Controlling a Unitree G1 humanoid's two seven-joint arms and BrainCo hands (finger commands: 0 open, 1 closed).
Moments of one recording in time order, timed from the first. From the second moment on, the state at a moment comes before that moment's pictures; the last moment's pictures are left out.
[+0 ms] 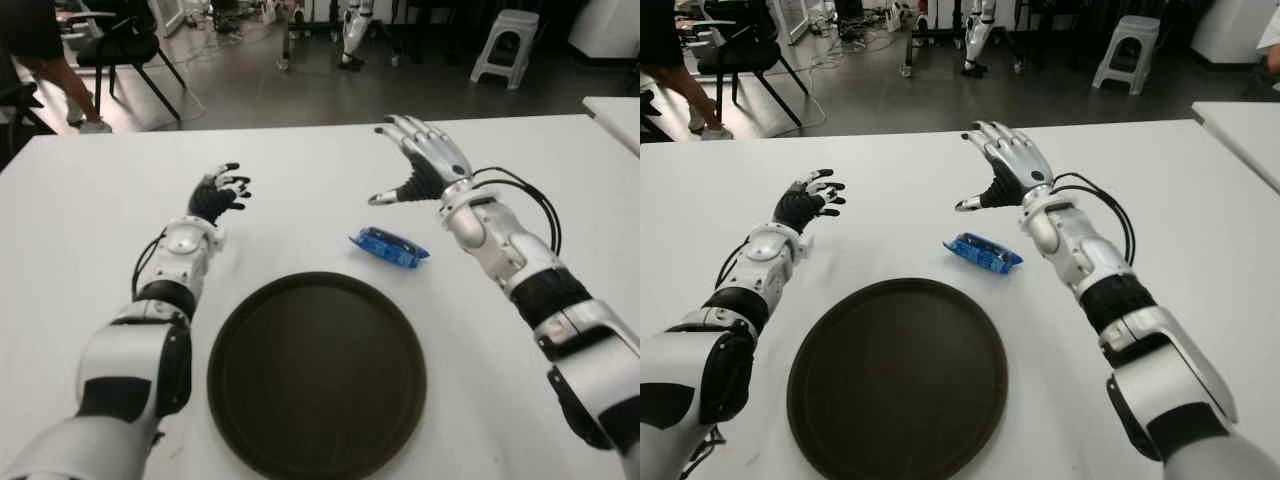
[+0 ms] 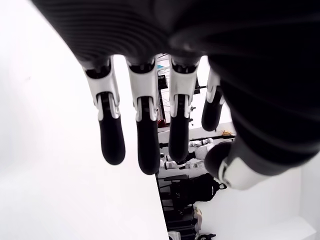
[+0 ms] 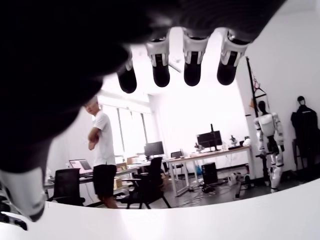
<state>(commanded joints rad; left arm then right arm) -0.86 0.15 0.15 1.33 0.07 -0.29 -0.07 -0.72 -0.37 0.44 0.56 -0.72 -0.15 -0.15</state>
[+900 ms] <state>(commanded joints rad) -0.86 0.15 0.14 1.33 0.06 -0.29 -0.06 -0.56 -0.45 0.45 0.03 -0.86 0.16 0.31</state>
